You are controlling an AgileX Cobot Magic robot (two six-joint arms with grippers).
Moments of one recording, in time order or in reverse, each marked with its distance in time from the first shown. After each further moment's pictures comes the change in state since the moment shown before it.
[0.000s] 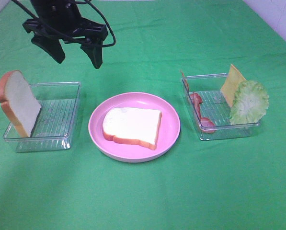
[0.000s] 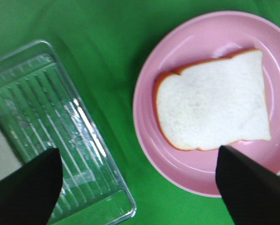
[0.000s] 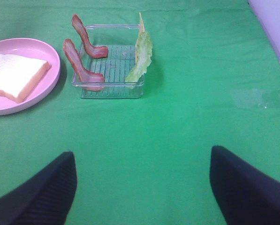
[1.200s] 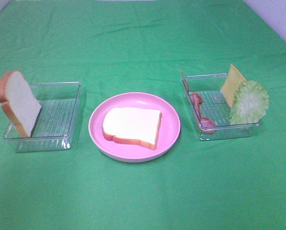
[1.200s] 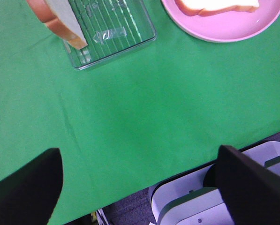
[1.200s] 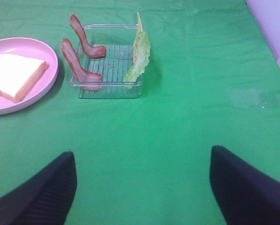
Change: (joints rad) left arm 0.000 -1.075 0.886 0.060 -0.007 -0.032; right arm 0.000 0.000 0.000 -0.008 0.000 0.000
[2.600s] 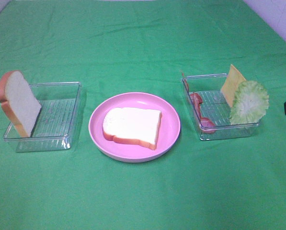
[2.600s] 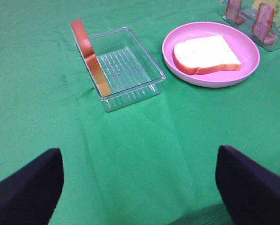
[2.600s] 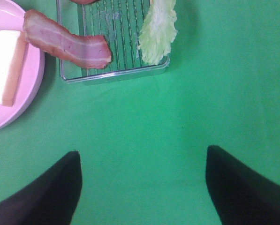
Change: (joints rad) left arm 0.000 -1.009 0.512 0.049 -0.120 0.048; right arm 0.000 1.098 -0.210 0.137 -0.347 0.053
